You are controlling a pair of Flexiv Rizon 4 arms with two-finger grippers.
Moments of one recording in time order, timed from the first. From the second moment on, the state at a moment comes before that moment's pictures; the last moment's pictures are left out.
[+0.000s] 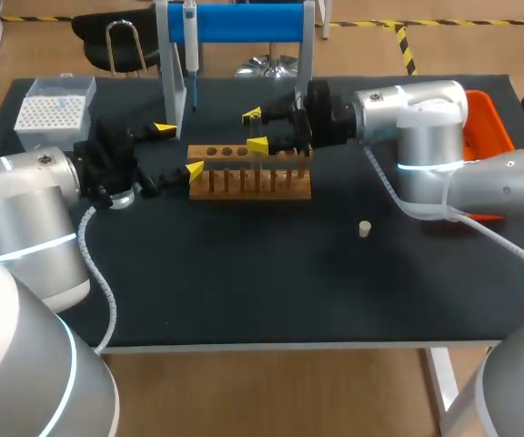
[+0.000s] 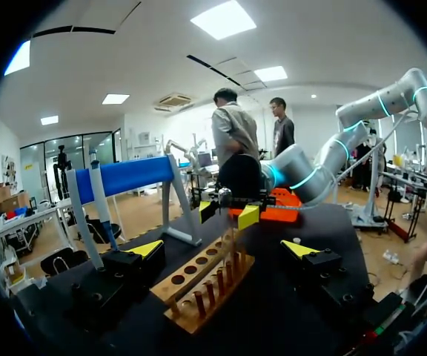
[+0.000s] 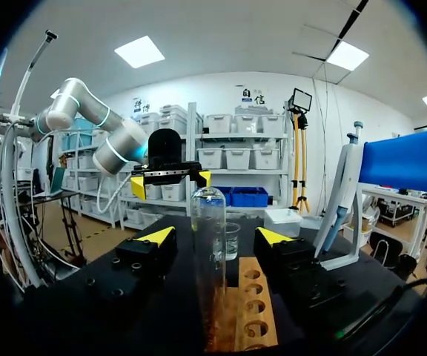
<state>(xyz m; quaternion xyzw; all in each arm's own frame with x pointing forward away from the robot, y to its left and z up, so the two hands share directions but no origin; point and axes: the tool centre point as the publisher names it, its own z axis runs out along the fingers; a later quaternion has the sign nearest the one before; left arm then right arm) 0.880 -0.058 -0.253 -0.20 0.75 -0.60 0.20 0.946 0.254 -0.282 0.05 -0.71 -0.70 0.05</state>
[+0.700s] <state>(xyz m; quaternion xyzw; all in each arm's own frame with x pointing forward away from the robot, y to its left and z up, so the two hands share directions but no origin) 0.880 -0.058 -0.253 -0.20 0.75 -0.60 0.20 0.943 0.252 -0.282 0.05 -0.72 -0.70 0.05</state>
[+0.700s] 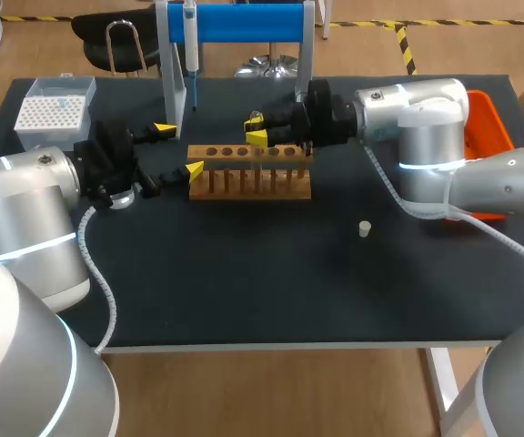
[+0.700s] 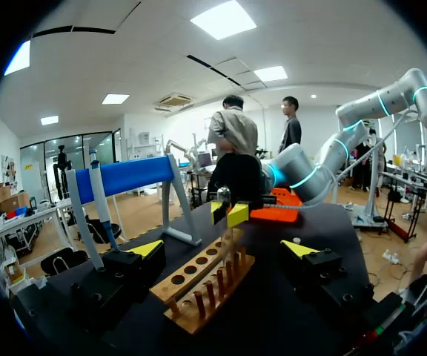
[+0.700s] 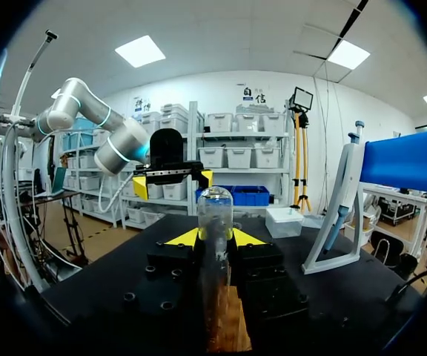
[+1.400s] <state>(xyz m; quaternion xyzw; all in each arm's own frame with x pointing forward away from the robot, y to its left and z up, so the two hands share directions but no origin) 0.880 -0.058 -0.253 -0.20 0.75 -0.60 0.20 0.945 0.253 -0.260 0.05 -0.71 -0.70 0.05</state>
